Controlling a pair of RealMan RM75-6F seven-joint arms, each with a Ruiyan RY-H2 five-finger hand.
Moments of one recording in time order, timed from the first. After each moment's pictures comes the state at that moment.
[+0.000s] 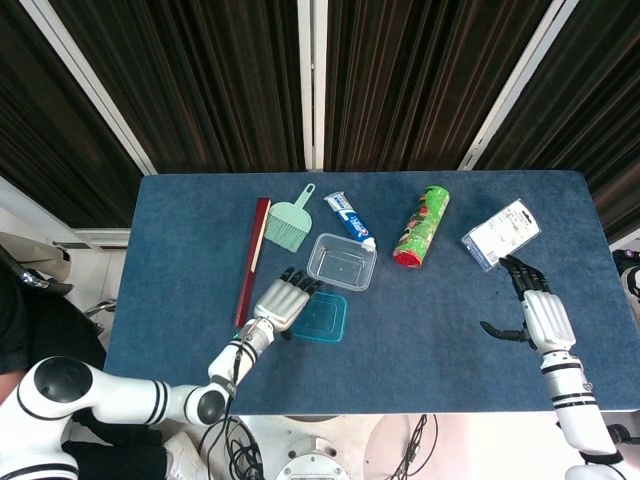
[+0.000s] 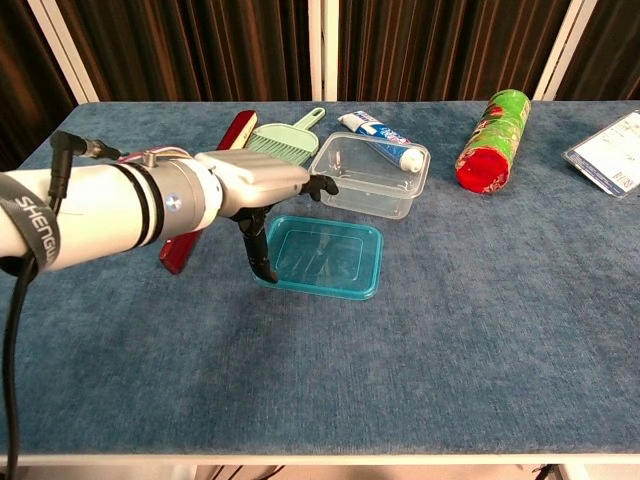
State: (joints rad) left arm -1.09 -1.71 -0.12 -1.55 0.59 0.91 0.78; right arm 0.27 -1.22 0.13 -1.60 -1.31 1.21 0.18
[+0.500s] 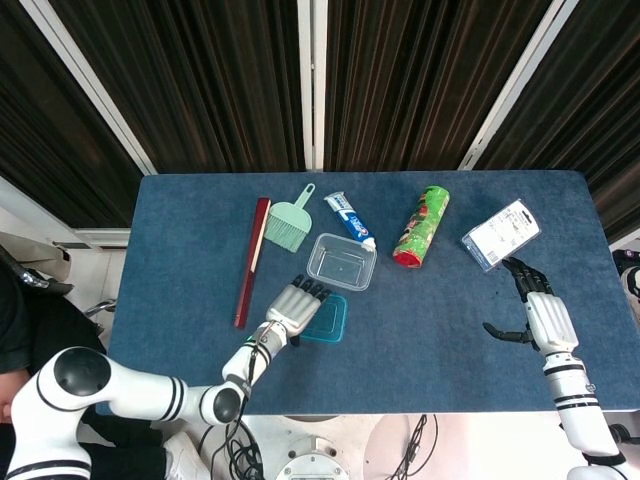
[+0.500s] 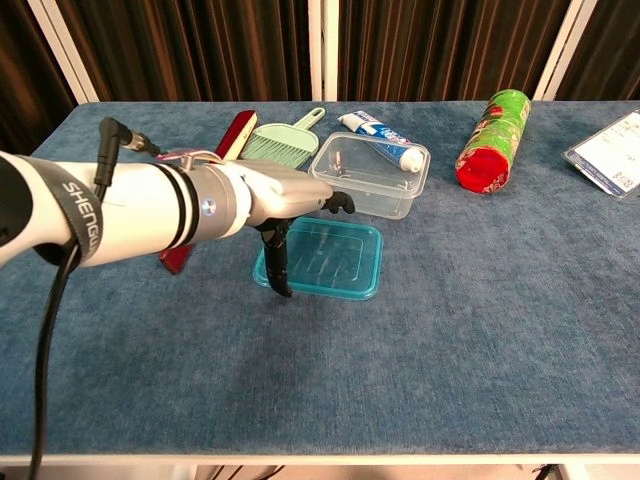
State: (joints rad) left arm -1.20 -1.73 -0.12 -1.56 0.41 0.90 0.88; right arm 0.26 -1.22 0.12 -1.58 -1.32 1.20 0.21
